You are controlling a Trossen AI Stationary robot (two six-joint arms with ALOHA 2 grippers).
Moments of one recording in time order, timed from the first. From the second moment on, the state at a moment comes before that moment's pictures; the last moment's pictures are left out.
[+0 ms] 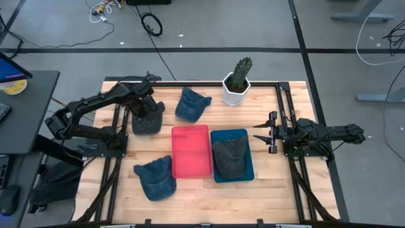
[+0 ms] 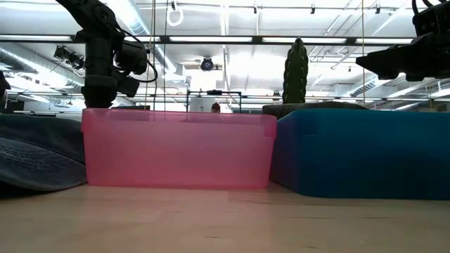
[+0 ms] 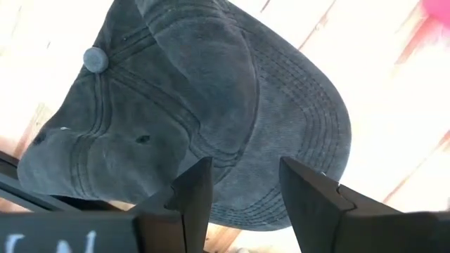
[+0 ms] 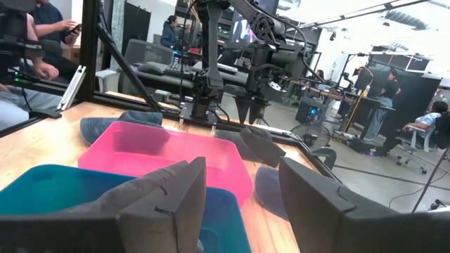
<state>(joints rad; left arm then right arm) 0.75 1.24 0.81 -1.01 0.02 0.18 0.07 0.00 0.02 0.03 0.10 -0.26</state>
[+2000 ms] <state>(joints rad) 0.68 1.33 0.87 -0.99 -0.05 0.20 0.07 0.00 0.02 0.03 0.10 -0.26</state>
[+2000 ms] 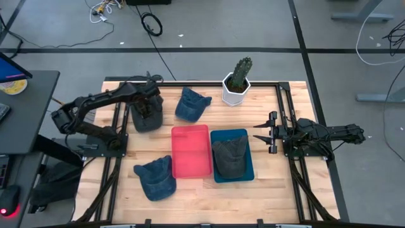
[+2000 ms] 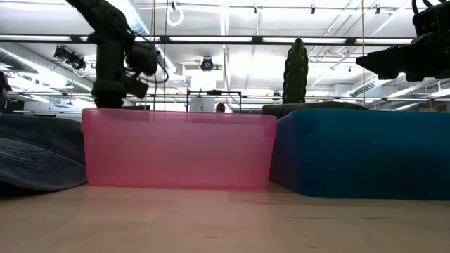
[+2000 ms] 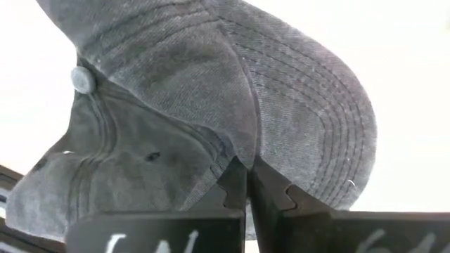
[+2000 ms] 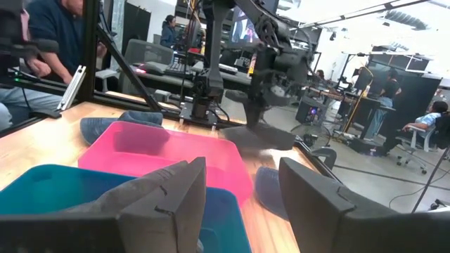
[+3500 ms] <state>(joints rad) -0.12 1.21 1.14 -1.08 -0.09 -0.20 0.07 0.02 0.02 0.46 0.18 0.16</state>
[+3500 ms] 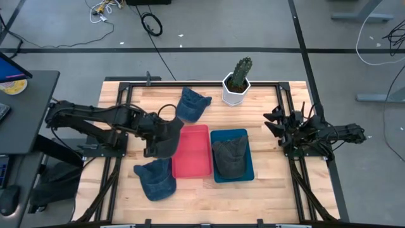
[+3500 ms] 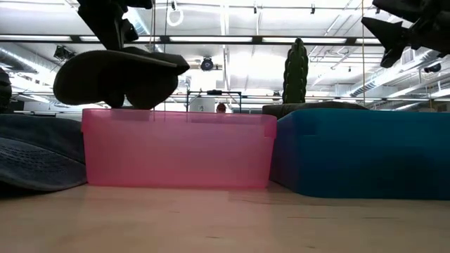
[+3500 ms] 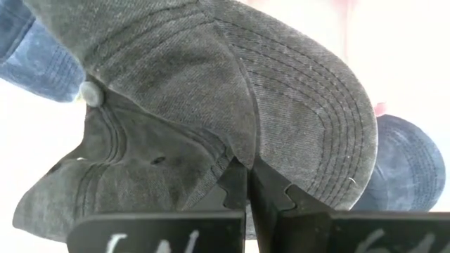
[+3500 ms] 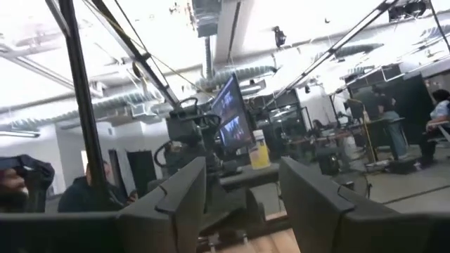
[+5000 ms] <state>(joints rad) -0.13 1.75 1.70 -1.23 -0.11 0.12 0.12 1.21 0.90 0.02 -0.02 -0.33</state>
